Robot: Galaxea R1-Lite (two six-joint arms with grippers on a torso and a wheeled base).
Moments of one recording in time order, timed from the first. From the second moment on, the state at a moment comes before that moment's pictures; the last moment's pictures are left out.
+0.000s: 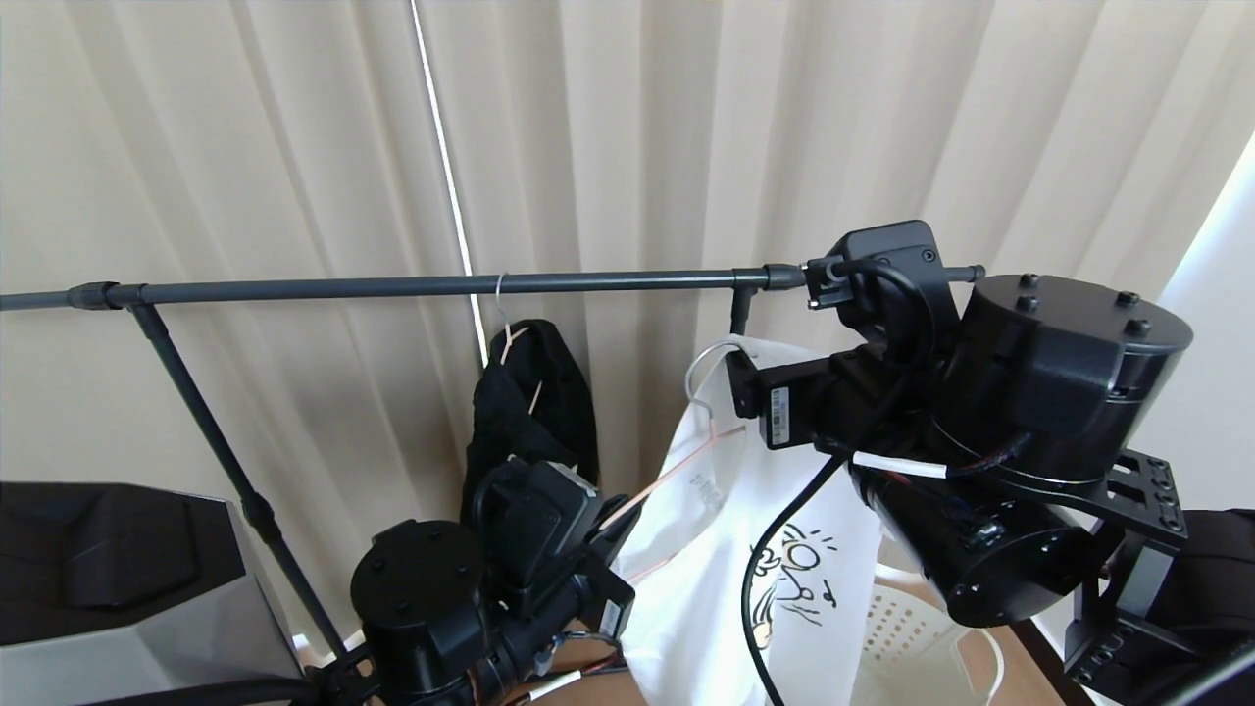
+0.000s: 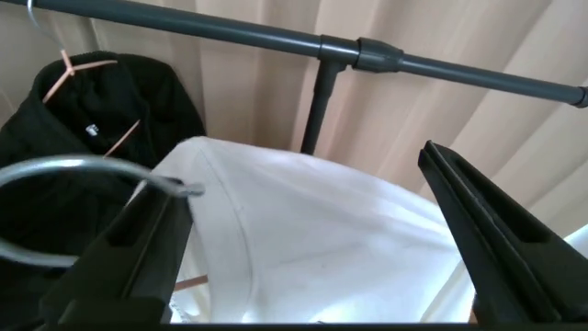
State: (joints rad) left arm -0.81 2.04 -0.38 -1.57 0.17 0.16; right arm 0.88 1.72 -0.85 -0.84 -0.79 -0.09
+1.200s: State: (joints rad) left arm -0.77 2.00 -0.42 -1.57 0.19 0.15; right arm 0.92 1.74 -0.83 -0.85 -0.79 -0.09
